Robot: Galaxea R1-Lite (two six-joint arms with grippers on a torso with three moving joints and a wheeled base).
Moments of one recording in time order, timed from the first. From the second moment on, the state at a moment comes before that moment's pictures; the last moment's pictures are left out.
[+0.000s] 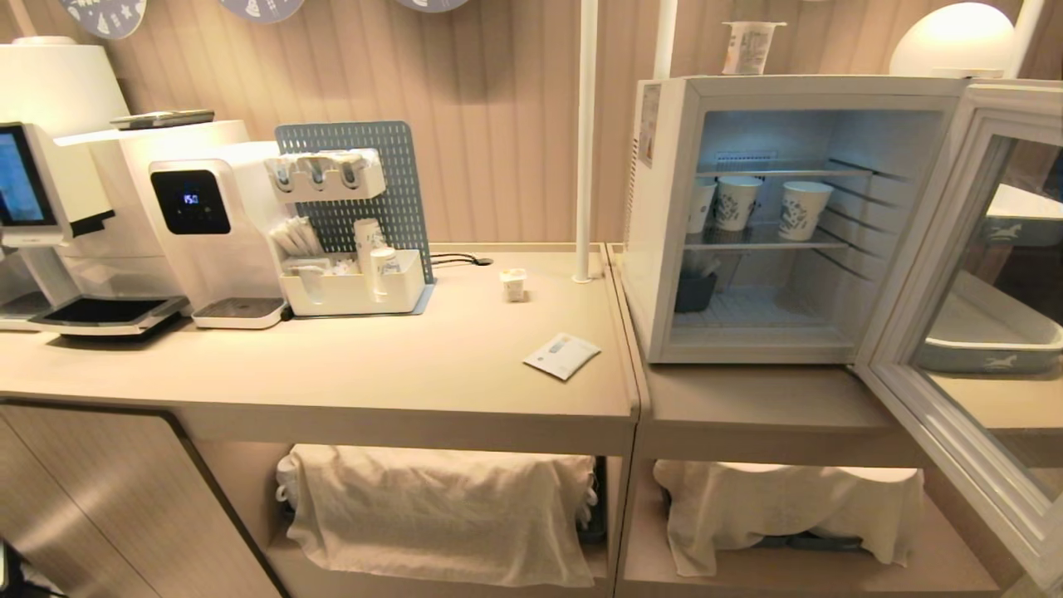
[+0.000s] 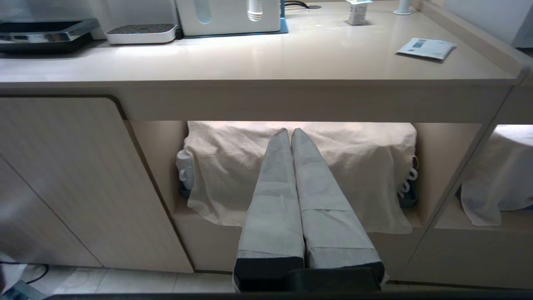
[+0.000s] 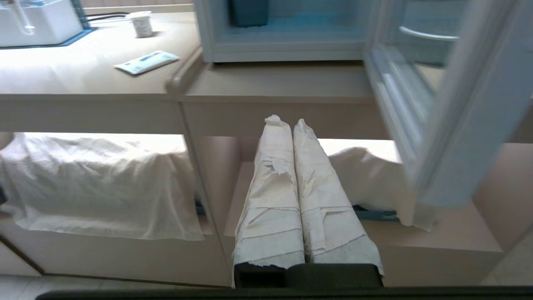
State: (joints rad) left arm 0.00 0.00 0.00 0.01 -0.01 0.02; right arm 0.01 0.00 0.00 0.03 0.01 -0.01
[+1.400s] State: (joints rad) left arm 0.00 0.00 0.00 0.01 -0.01 0.01; right arm 0.01 0.00 0.00 0.03 0.01 -0.01
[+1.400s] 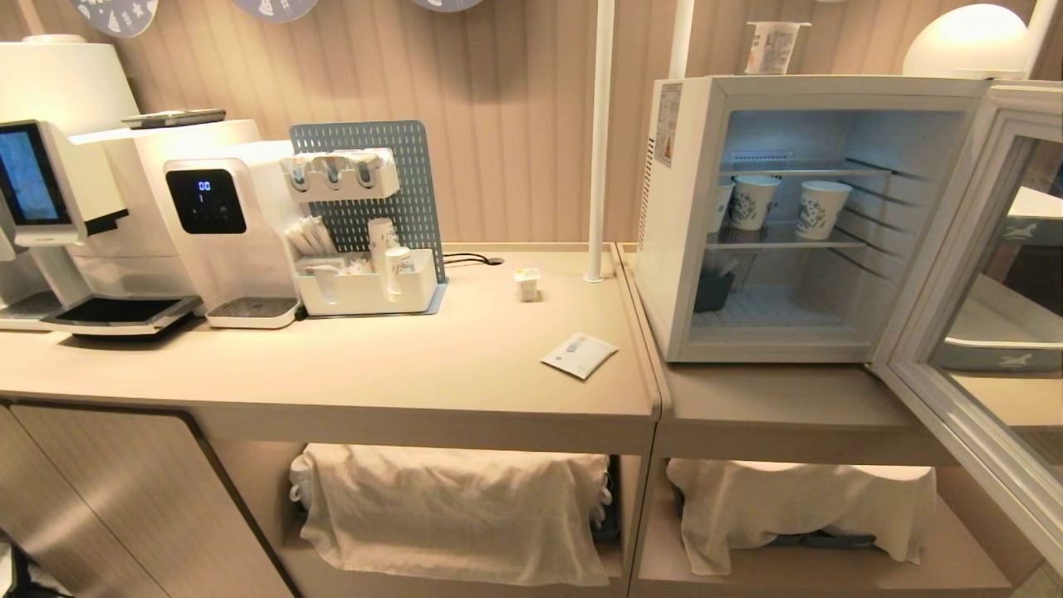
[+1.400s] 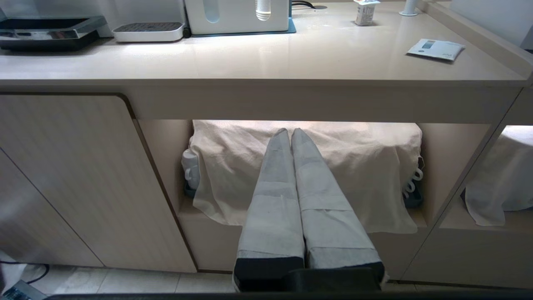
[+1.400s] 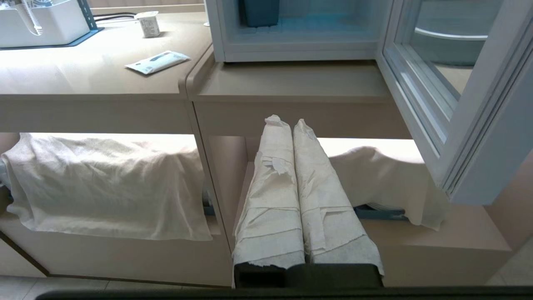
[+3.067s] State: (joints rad) left arm 0.00 0.00 0.00 0.01 -0.01 0.01; right arm 0.01 0.00 0.00 0.03 0.01 -0.01
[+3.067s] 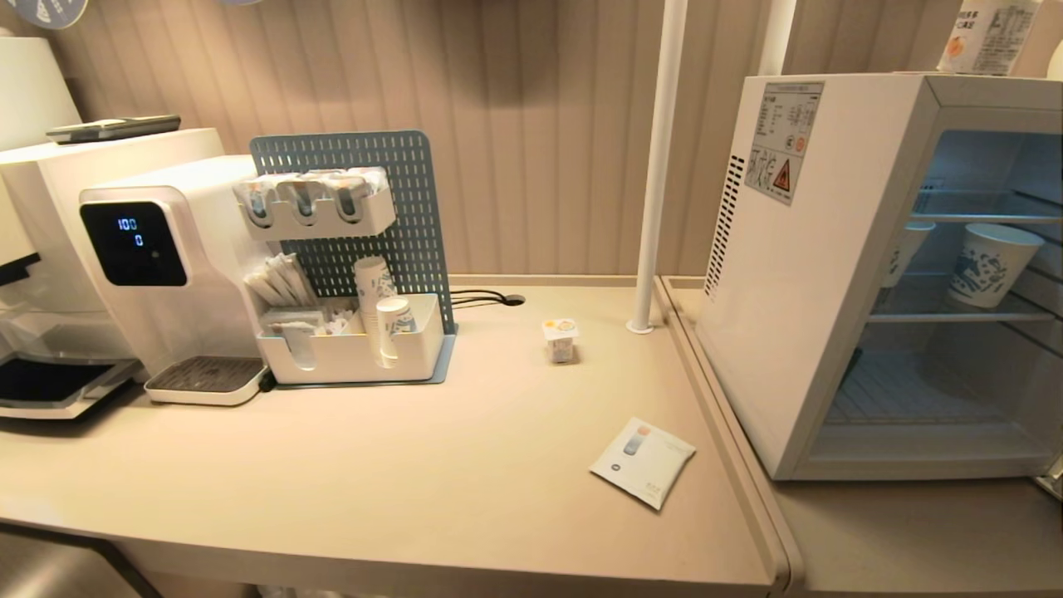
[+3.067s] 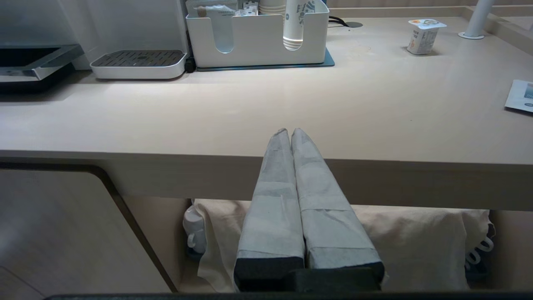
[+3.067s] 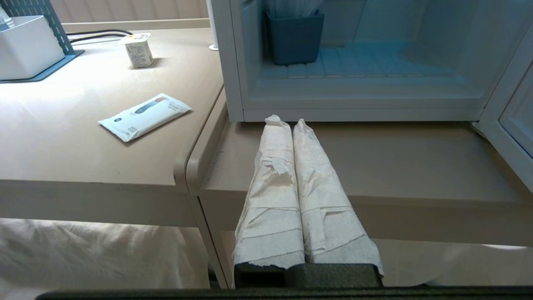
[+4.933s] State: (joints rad) left arm 0.00 0.00 0.00 0.01 0.00 -0.02; right arm 0.01 0.35 -0.56 0.04 -0.04 0.08
